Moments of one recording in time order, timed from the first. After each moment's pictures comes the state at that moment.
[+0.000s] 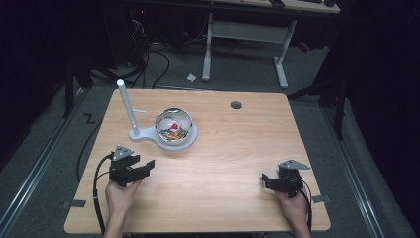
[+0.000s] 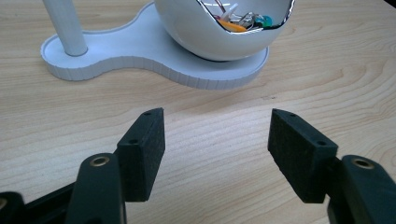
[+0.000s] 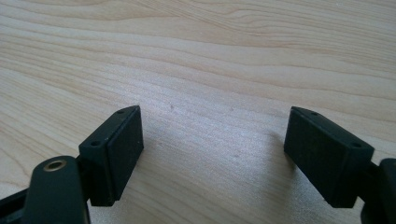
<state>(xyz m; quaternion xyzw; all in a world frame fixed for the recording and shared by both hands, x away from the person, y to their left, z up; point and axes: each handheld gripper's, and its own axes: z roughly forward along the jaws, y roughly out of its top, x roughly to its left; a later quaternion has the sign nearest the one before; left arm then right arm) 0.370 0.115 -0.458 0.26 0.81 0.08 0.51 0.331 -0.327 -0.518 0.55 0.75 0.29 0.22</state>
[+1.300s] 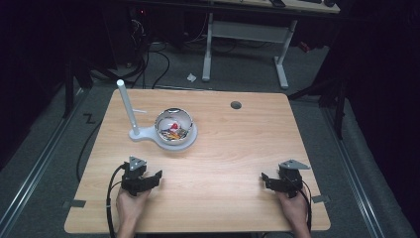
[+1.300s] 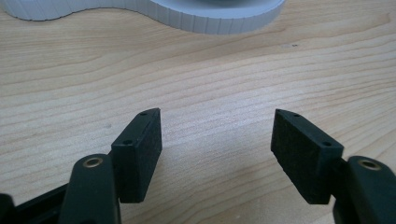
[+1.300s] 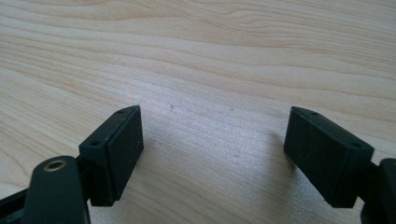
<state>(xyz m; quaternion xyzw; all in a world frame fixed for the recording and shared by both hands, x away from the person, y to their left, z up) 0.363 0.089 -0.509 0.28 0.82 0.11 0.48 0.331 -0.327 -0.518 0.55 0.75 0.29 0.22</state>
